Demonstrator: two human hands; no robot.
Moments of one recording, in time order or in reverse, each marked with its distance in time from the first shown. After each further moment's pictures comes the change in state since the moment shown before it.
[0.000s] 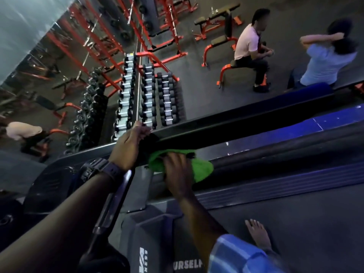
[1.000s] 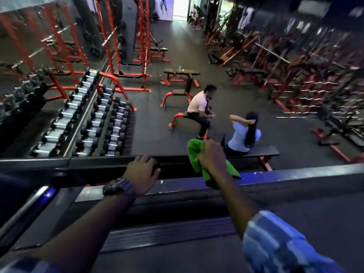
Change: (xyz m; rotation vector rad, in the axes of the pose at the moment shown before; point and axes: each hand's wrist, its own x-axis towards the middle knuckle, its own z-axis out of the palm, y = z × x) left_hand -0.033 0.083 0.157 0.757 -0.120 0.385; right_hand 0.186 0.186 -0.274 -0.467 -0.401 0.244
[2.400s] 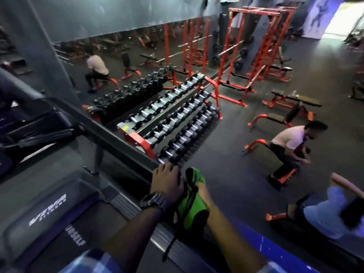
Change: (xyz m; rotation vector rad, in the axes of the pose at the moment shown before) left_hand 0.123 0.241 0.095 0.166 0.344 -0.752; right_hand 0.094 0.146 0.057 0.970 -1.005 0.187
